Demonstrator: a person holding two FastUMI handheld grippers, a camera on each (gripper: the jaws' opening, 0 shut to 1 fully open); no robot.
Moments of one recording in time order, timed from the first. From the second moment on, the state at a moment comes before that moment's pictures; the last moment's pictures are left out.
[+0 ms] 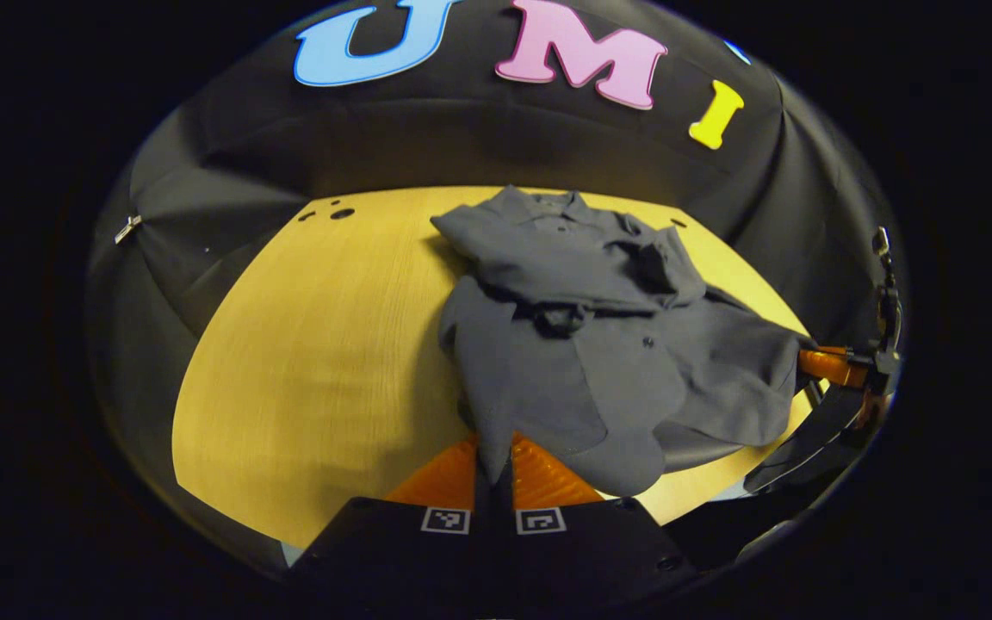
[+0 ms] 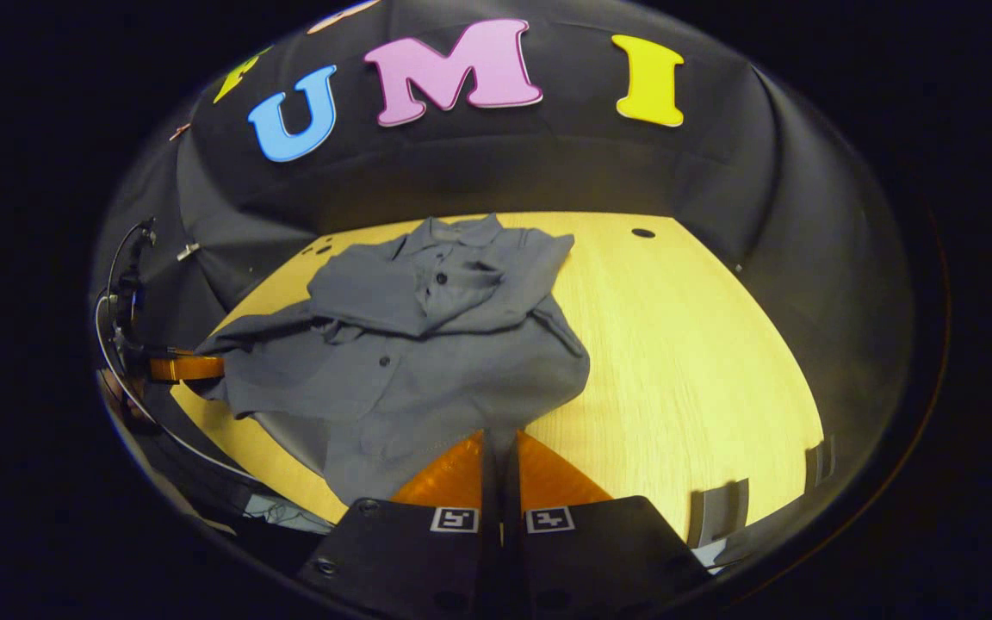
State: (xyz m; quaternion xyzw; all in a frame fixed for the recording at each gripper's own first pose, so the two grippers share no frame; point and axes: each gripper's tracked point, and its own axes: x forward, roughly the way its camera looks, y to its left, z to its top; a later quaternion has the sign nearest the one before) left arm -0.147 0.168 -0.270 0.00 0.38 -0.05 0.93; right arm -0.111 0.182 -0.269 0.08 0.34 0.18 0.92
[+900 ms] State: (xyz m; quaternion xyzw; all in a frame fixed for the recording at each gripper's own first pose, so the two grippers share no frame) left arm 0.011 0.152 -0.158 -0.06 0.25 -0.06 0.96; right arm 0.045 0.189 -0.169 0.13 0.22 0.13 0.96
